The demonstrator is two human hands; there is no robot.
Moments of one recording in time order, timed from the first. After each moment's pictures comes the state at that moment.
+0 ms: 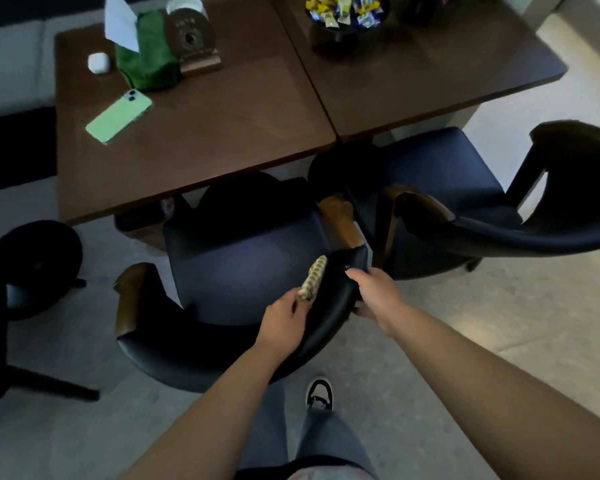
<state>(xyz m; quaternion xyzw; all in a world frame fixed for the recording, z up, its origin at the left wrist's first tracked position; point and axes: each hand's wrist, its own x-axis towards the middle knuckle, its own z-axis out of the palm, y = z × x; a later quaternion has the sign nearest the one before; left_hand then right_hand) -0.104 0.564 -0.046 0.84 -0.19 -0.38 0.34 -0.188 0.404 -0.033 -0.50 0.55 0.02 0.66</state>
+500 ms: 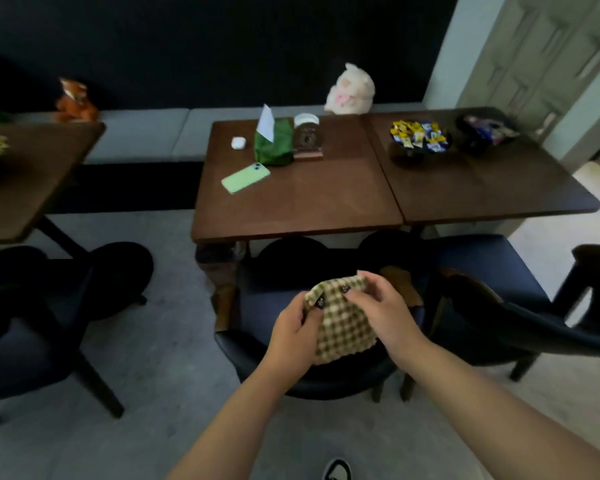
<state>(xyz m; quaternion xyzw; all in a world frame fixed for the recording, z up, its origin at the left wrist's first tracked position) -0.093 0.668 0.110 0.76 -0.17 -0.23 0.59 -0.142 0.514 0.119 -0.65 0.33 -0.04 0.68</state>
